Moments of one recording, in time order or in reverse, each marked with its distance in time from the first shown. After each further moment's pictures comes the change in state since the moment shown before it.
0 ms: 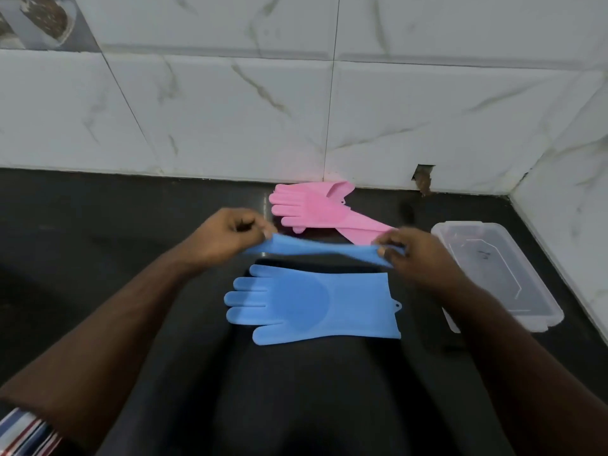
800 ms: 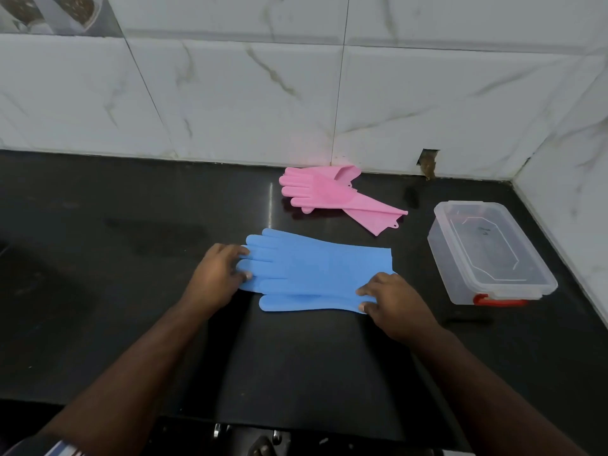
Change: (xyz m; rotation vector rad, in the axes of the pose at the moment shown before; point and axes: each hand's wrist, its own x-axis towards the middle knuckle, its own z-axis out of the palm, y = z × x) left_hand -0.071 -0.107 0.044 0.356 0.273 -0.239; right_hand -0.078 0.011 0.092 -0.212 -0.234 -0.007
